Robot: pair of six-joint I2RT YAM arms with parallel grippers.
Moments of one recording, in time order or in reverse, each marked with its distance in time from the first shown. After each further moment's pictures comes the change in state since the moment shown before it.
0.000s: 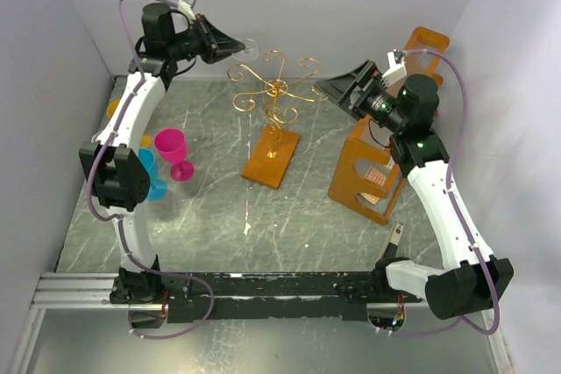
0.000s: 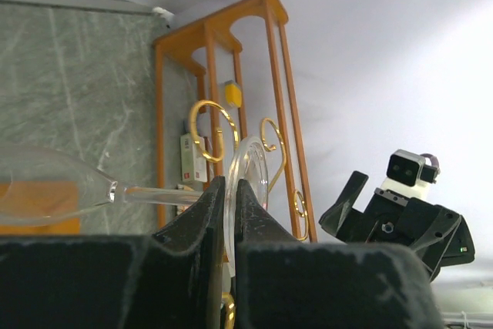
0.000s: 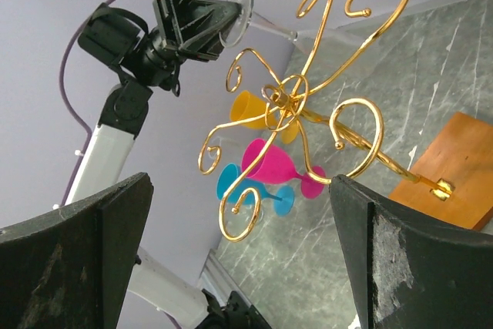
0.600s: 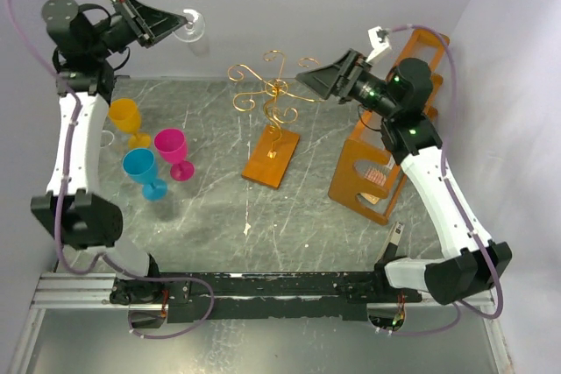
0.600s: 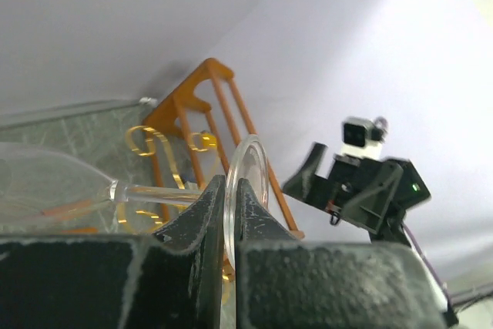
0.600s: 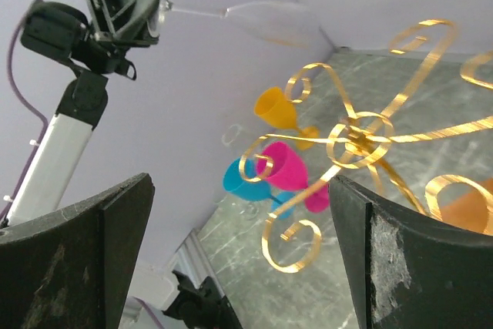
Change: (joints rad) left arm 0.267 -0.315 -0.194 0.230 0.145 -0.047; right arm 0.061 0.071 0.130 0.056 -0.082 -0.125
